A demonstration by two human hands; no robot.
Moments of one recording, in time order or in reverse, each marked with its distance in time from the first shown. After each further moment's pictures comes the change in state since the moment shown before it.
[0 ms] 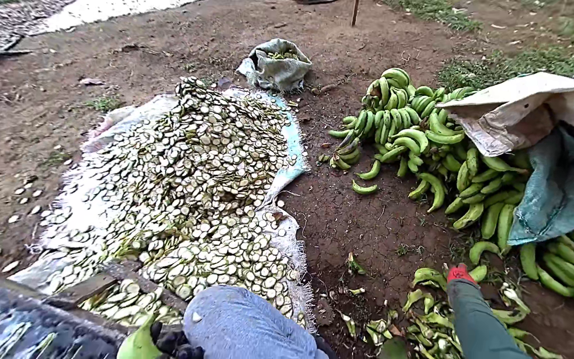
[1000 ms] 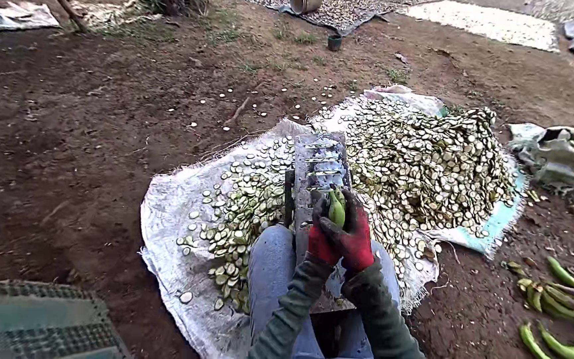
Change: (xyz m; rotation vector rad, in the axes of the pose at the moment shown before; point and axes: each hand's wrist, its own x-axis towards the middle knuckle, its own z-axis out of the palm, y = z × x) left_hand -0.001 0.074 -0.120 0.832 0.800 0.367; right_hand -0.670 -0.389 0.076 0.543 -0.564 -1.829
